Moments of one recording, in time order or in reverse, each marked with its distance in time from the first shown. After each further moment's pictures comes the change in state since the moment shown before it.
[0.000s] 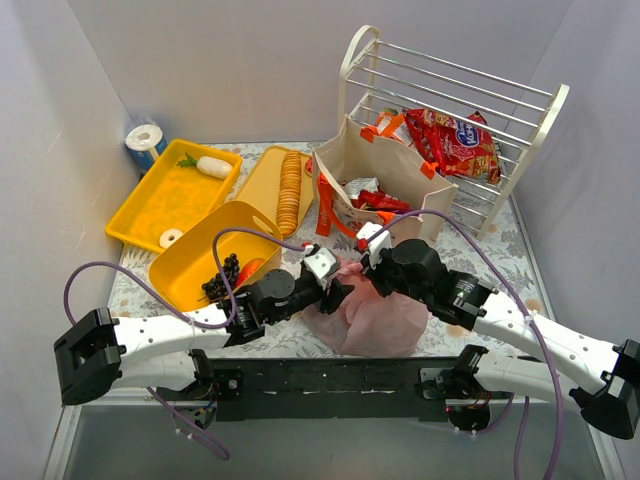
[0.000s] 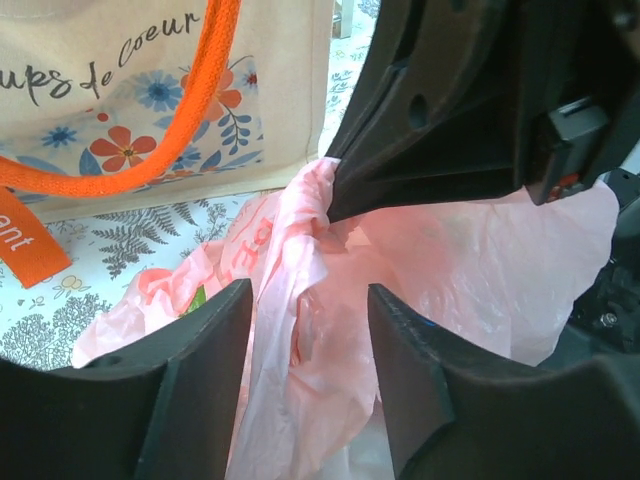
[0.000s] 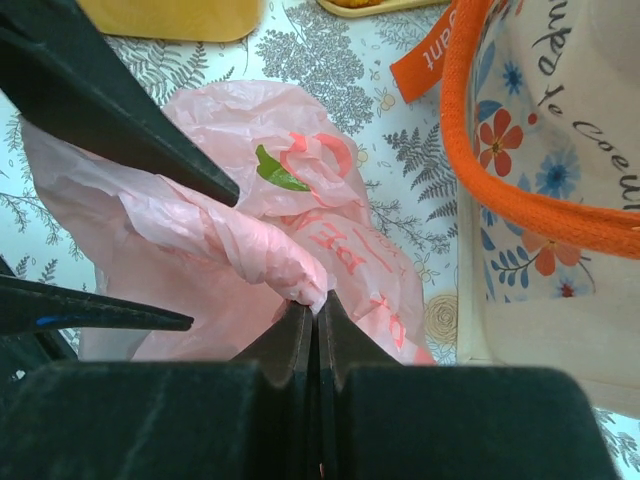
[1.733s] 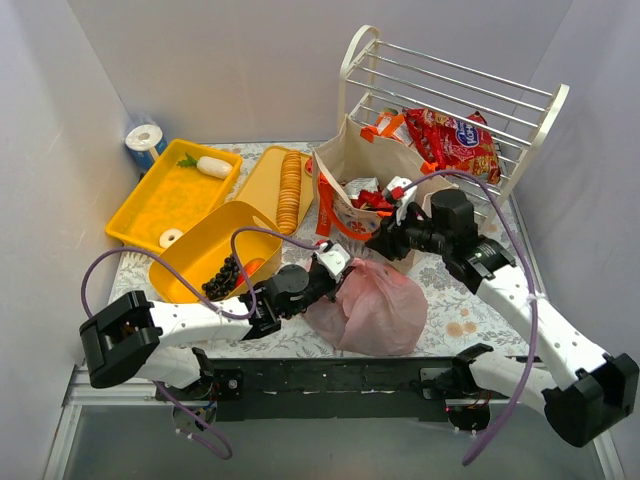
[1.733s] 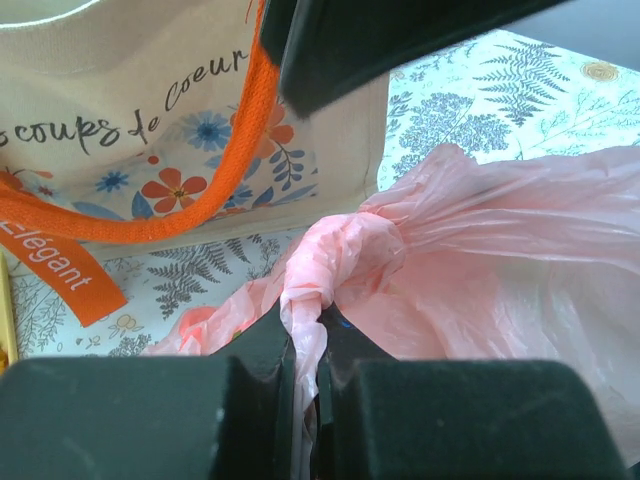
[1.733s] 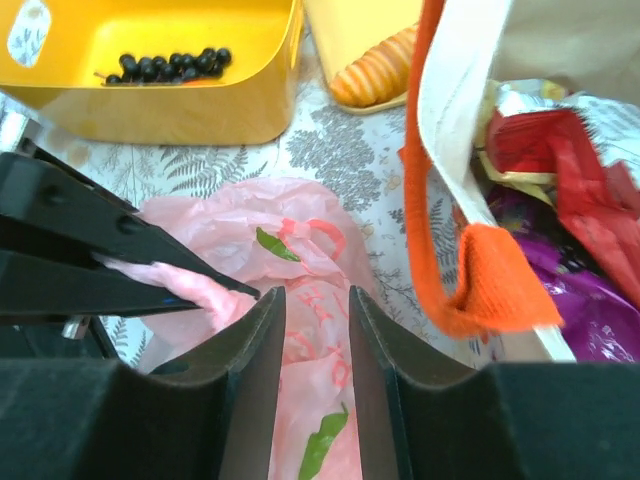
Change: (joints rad) left arm 0.021 0.201 0.045 0.193 -0.078 0.124; right arm -0.419 0.061 0.163 0.008 -0.558 0.013
